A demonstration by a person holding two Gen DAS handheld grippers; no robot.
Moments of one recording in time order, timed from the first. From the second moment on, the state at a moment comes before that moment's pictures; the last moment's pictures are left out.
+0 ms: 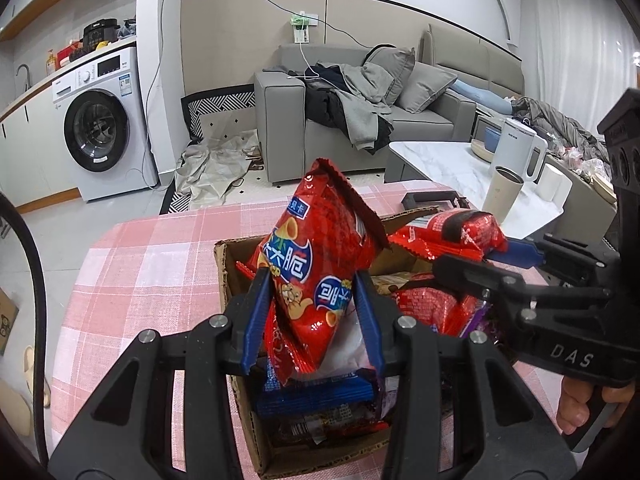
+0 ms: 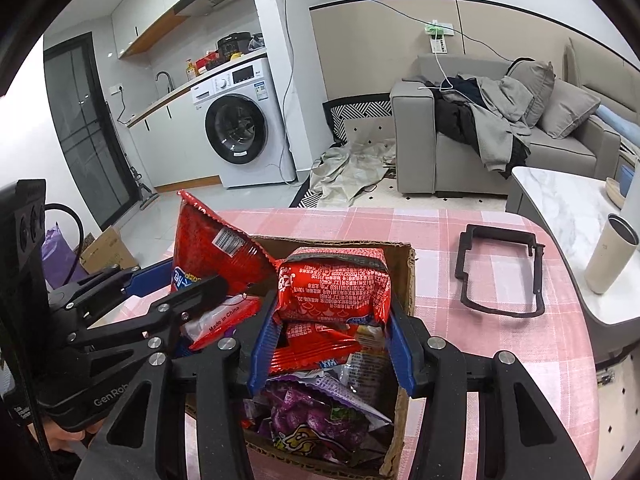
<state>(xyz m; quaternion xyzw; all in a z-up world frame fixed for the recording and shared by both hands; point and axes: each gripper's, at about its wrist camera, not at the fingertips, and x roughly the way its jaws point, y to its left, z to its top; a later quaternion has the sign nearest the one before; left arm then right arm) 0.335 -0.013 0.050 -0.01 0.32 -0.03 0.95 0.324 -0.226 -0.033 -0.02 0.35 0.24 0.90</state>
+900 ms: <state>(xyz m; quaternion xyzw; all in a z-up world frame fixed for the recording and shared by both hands) 0.233 -0.002 0.068 -0.01 0.28 -0.03 0.96 0.262 -0.263 -0.018 -0.01 0.30 0.25 0.92</state>
